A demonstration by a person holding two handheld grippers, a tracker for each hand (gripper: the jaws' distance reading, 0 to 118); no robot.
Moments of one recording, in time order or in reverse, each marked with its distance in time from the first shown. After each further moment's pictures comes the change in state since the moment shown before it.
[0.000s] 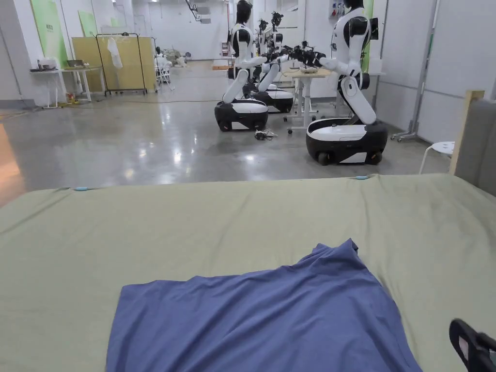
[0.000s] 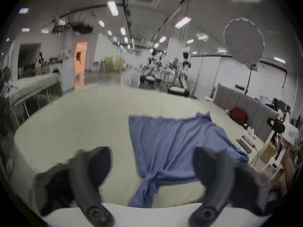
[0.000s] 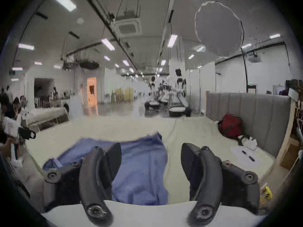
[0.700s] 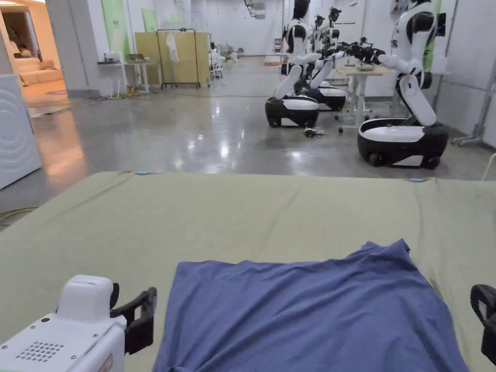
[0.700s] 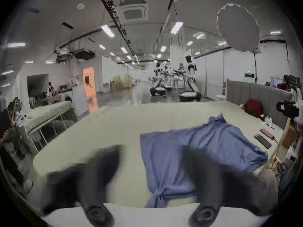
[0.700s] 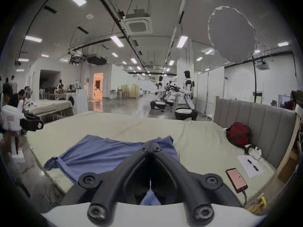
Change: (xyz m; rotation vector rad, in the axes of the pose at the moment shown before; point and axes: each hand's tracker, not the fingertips) left arm 0.043 0.013 -0.016 0.062 0.159 -0.179; right arm -0.058 0.010 -0.024 -0.038 0.037 0.093
